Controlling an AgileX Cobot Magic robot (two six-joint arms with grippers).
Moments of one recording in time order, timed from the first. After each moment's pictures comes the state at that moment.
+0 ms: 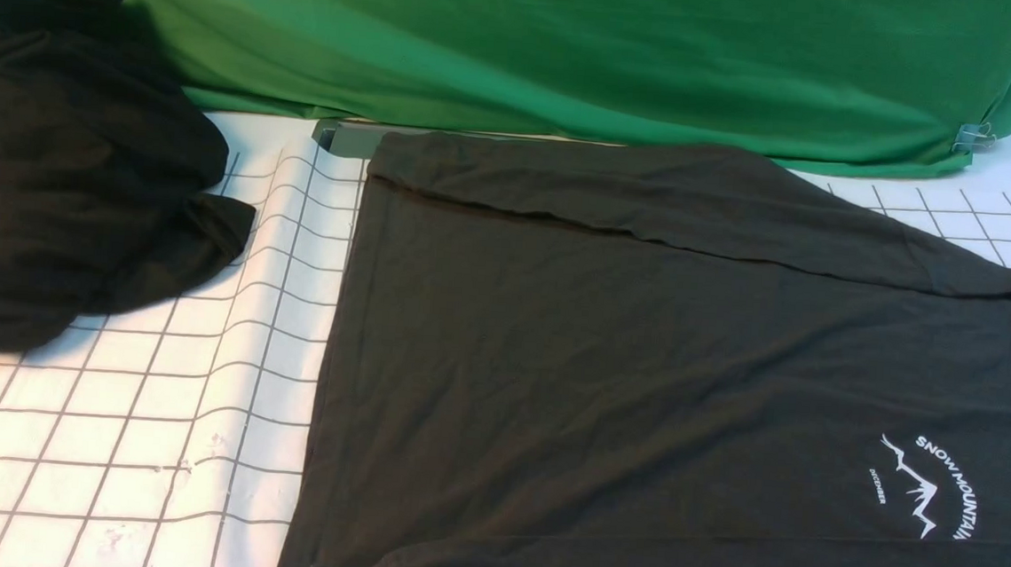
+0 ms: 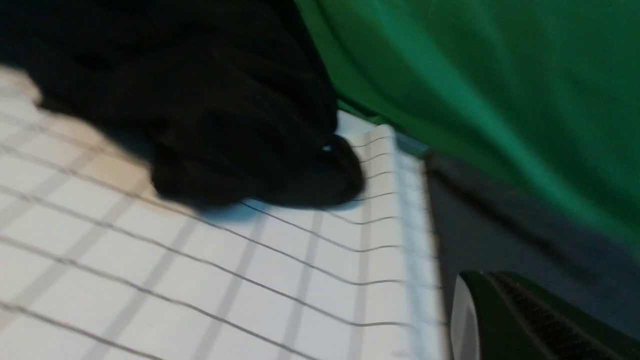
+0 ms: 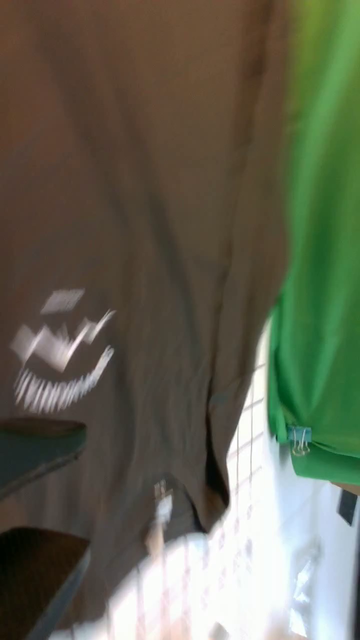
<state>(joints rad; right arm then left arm) 0.00 0.00 0.01 0.11 0.14 0.29 0.10 0.00 0.01 -0.40 0.16 -0.18</state>
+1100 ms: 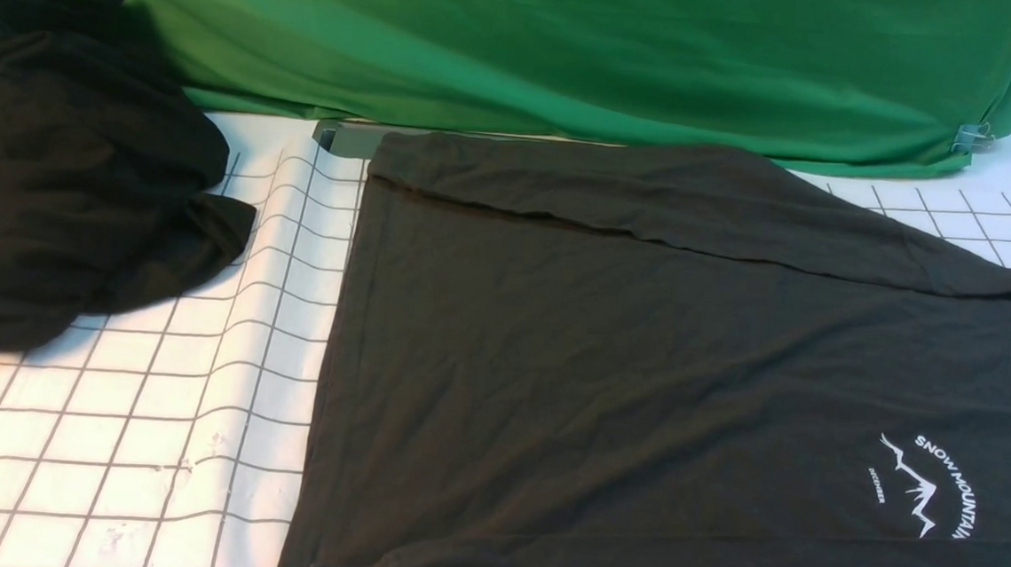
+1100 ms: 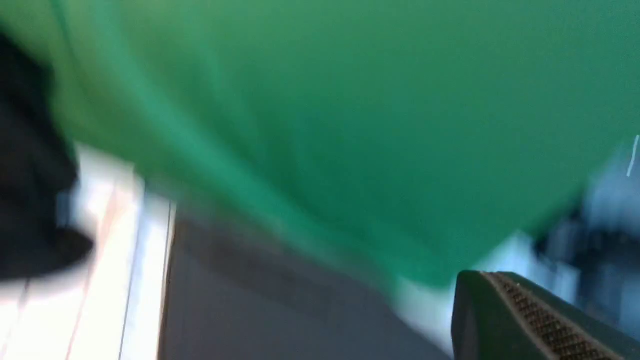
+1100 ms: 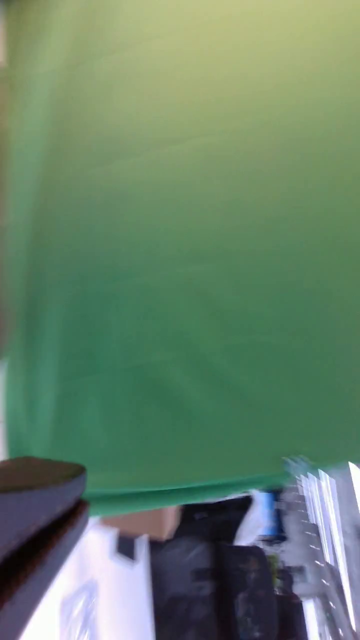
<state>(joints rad) 0.00 0.27 -0.60 0.30 0.30 -0.18 0.10 0.51 -0.75 -0.69 0.64 0.05</state>
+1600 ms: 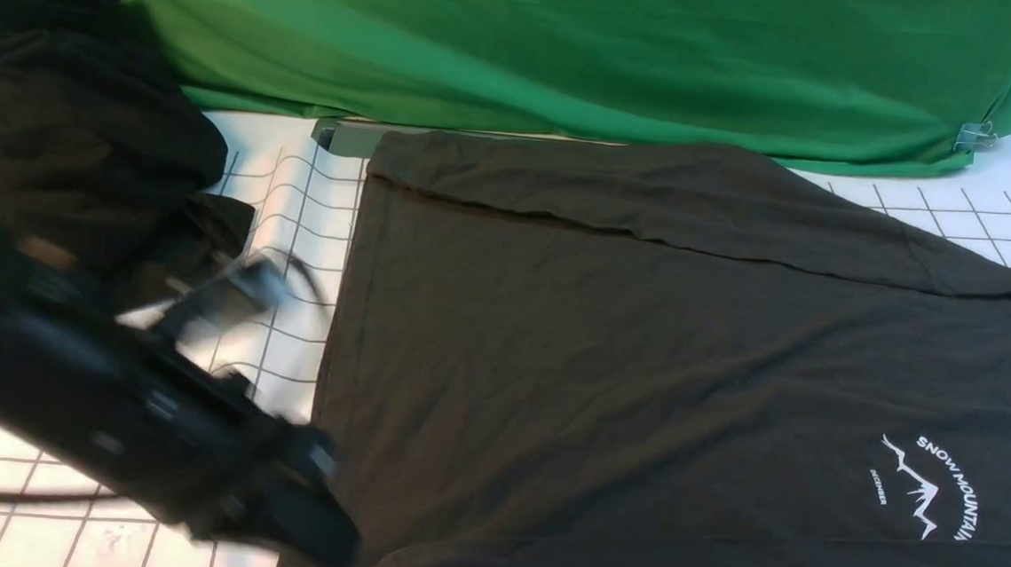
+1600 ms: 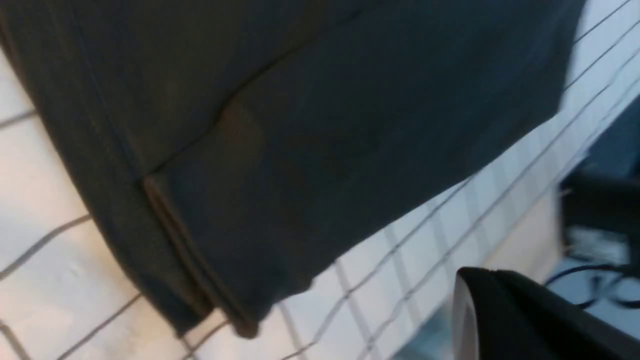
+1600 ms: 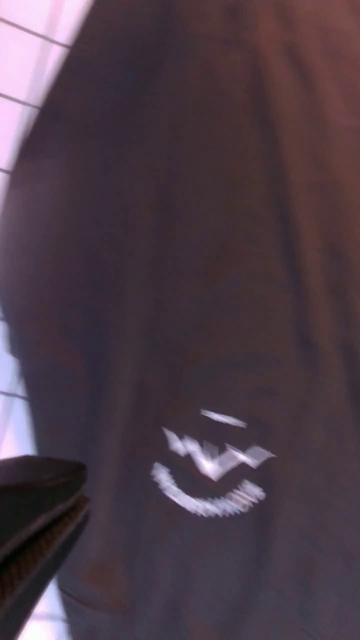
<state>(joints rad) 0.00 0.80 -0.79 0.25 1.04 -0.34 -0.25 1.40 -0.78 -0.73 1.00 0.40</state>
